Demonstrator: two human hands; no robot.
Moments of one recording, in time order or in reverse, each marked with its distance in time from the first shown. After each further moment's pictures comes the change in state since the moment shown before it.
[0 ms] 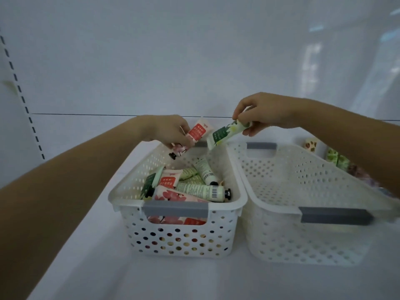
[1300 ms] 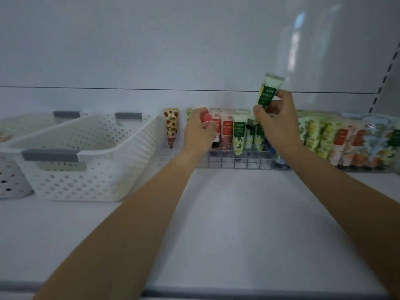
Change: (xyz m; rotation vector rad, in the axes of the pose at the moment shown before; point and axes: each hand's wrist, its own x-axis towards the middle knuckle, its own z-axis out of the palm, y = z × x) left_hand 0.085 0.303 0.286 -0.659 0.627 0.091; right_hand -0.179 0.276 -0.147 0.289 0.840 -0.203
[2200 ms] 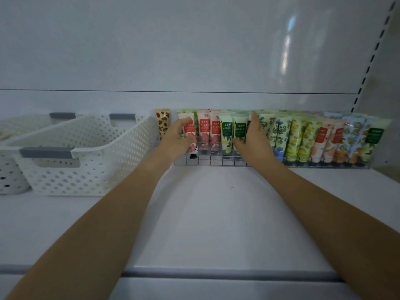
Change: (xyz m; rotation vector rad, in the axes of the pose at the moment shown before) left_hand -0.013 -0.017 -0.027 -0.061 -0.104 -0.061; right_hand -0.029 0.023 0.004 -0.533 -0.290 0.018
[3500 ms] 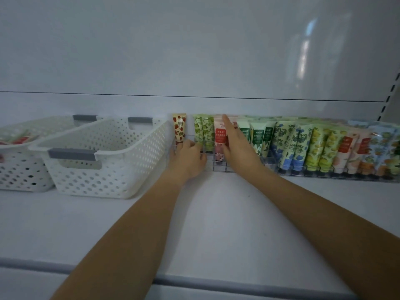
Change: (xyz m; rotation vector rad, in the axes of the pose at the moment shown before) left_hand 0.000 -0.026 -0.003 1.015 -0.056 0.031; right_hand 0.004 -0.041 0.038 -0.045 -0.104 -0.265
